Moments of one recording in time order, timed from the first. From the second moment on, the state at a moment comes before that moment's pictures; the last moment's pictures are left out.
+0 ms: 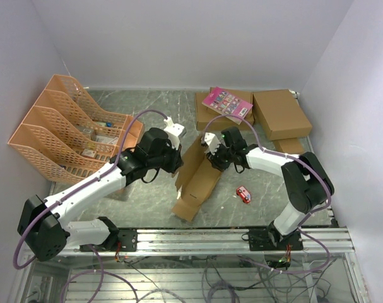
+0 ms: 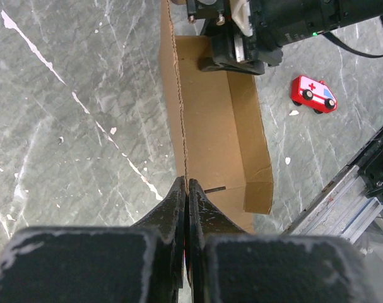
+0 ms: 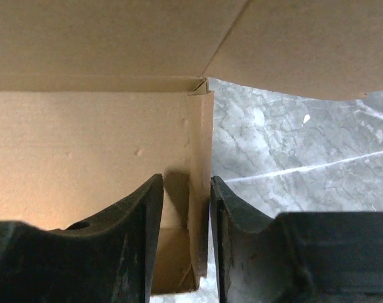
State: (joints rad) left arm -0.75 1.19 0.92 -0.34 0.11 -0.24; right arm 0.52 1.68 0.88 -0.11 -0.26 -0.49
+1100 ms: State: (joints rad) left arm -0.71 1.35 1.07 -0.35 0.24 0.19; right arm 0.03 1.33 0.85 -0.34 -1.02 -0.79
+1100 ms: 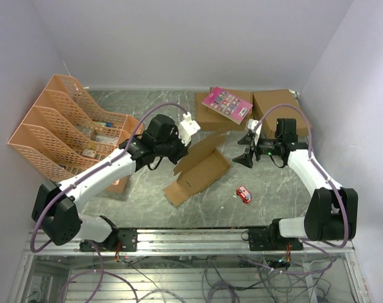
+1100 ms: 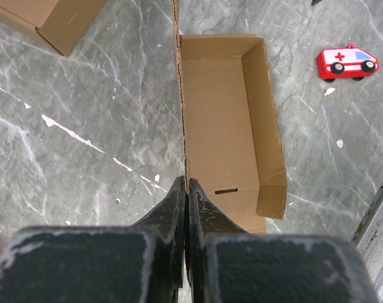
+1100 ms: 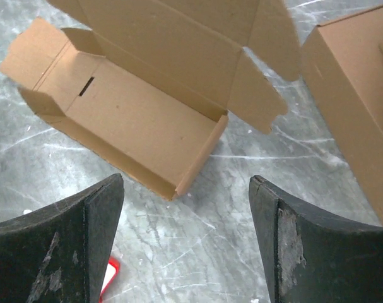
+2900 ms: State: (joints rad) left arm -0.54 1.57 1.23 -0.46 0.64 0.28; right arm -0.05 1.41 0.89 -0.61 -0.95 -1.47
